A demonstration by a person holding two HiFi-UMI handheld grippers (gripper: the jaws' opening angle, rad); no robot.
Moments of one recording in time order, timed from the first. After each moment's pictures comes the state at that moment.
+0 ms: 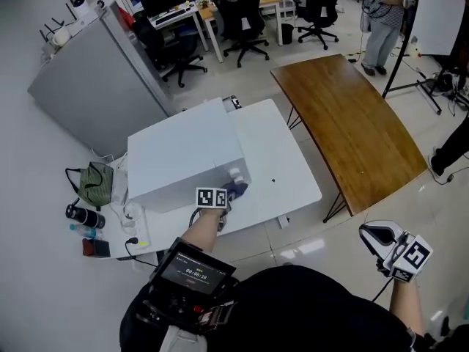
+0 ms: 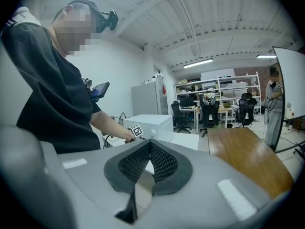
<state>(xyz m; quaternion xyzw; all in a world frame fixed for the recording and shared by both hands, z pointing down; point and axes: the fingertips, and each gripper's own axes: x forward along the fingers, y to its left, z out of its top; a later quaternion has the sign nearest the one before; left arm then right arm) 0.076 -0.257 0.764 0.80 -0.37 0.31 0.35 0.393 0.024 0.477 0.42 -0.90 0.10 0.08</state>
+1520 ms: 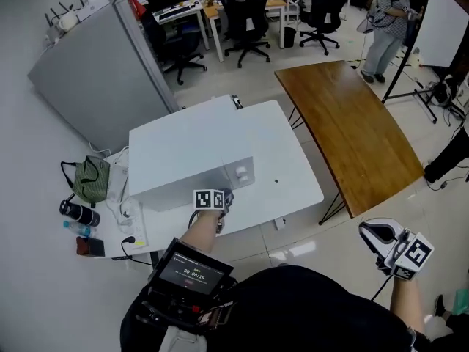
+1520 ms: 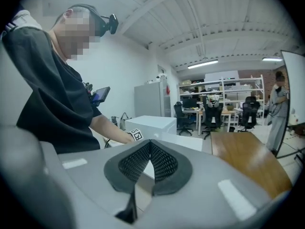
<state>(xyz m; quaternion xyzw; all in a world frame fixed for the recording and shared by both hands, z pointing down) 0.046 -0.259 0.787 0.79 -0.39 0.29 0.39 0.364 0.007 0.454 0.41 -0.90 0.09 0.08</state>
